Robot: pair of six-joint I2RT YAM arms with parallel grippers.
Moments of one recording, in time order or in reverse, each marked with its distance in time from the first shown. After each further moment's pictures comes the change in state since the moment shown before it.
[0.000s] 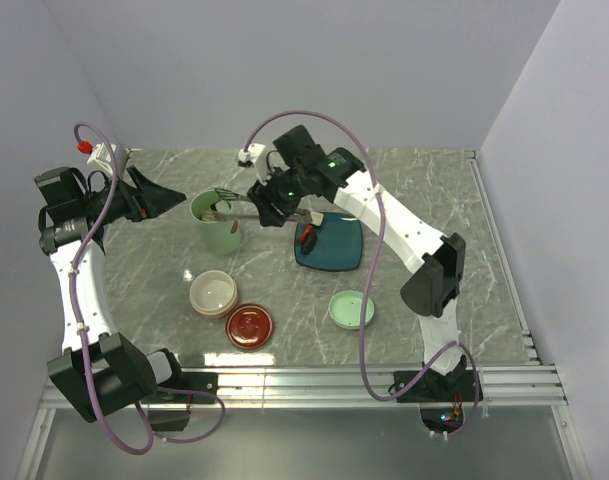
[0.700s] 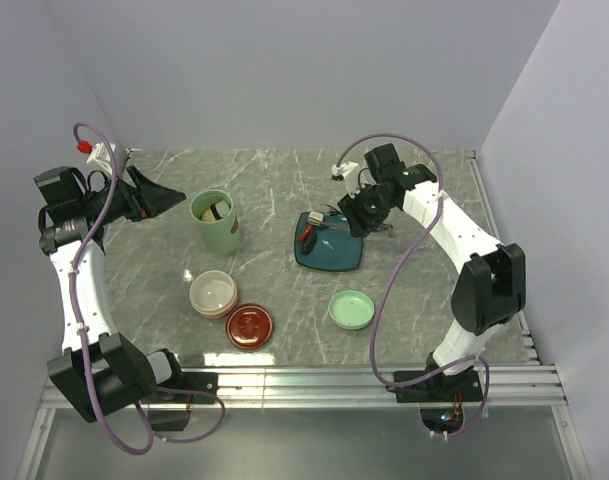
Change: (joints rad) left arm 0.000 0.000 0.000 0.008 0.001 -0.012; right arm -0.393 -0.342 -0.647 0.062 0.066 -0.135
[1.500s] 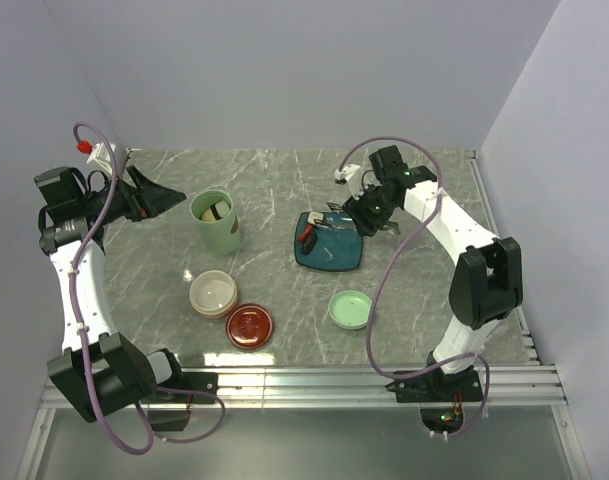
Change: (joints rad) left arm 0.000 0.000 0.000 -0.003 0.000 0.001; right arm -0.052 0.028 -0.052 0.056 0.042 -0.140
